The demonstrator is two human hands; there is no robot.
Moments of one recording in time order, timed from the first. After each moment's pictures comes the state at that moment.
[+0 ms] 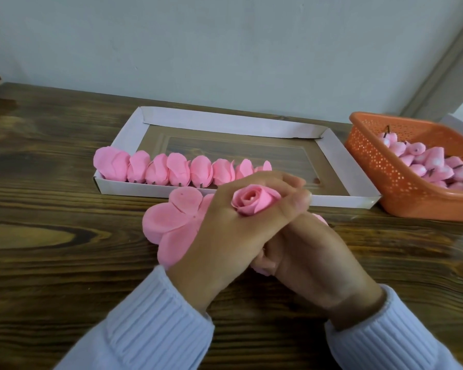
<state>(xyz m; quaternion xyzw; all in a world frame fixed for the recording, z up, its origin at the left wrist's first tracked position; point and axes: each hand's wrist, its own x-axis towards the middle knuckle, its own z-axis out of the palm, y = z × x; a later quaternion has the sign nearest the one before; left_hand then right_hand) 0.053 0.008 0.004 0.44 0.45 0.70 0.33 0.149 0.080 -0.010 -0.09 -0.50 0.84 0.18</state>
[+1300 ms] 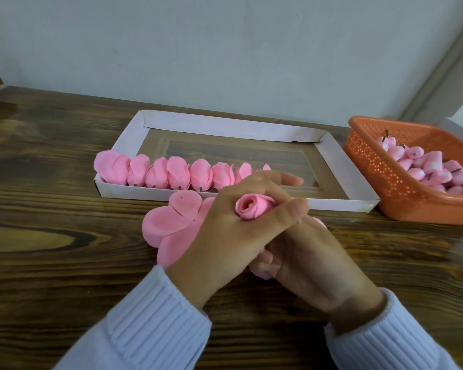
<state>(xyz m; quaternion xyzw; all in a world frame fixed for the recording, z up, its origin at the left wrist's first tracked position) 0.047 0.009 0.007 0.48 0.45 0.68 0.32 0.150 0.079 -0.010 -0.12 -0.50 0.83 0.19</state>
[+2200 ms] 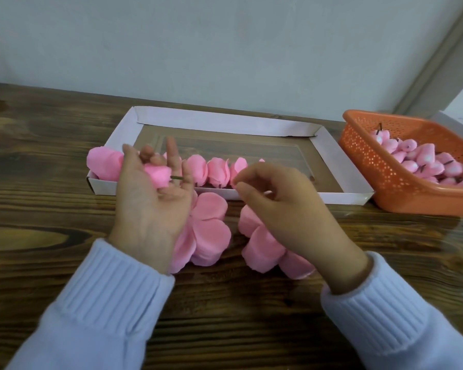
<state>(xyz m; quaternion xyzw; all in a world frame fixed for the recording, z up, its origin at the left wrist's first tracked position) -0.013 0.016 0.009 -0.07 0.23 0.90 0.38 0.129 0.094 0.018 -0.28 -0.87 0.32 0.23</state>
